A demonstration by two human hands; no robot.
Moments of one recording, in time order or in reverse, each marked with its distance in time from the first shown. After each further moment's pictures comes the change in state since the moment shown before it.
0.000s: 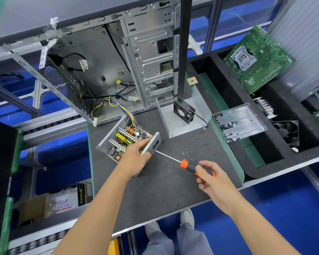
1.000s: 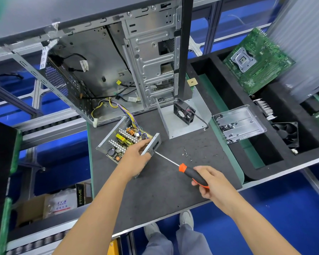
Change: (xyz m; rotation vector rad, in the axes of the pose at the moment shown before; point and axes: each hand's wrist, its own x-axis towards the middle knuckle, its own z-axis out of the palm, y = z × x) left_hand 0.001 -0.001 0.000 -0.012 0.007 0.010; right_hand 0.003 -0.004 -0.002 -0.126 -0.041 0.101
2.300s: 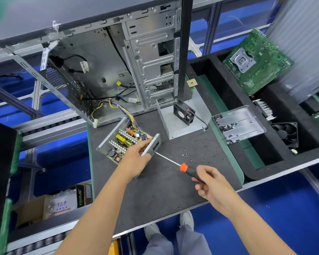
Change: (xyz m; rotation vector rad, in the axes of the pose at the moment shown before) left_hand -0.001 0.000 0.000 -0.029 -0.002 -0.011; right_hand -0.004 0.001 0.006 0.167 0.032 0.020
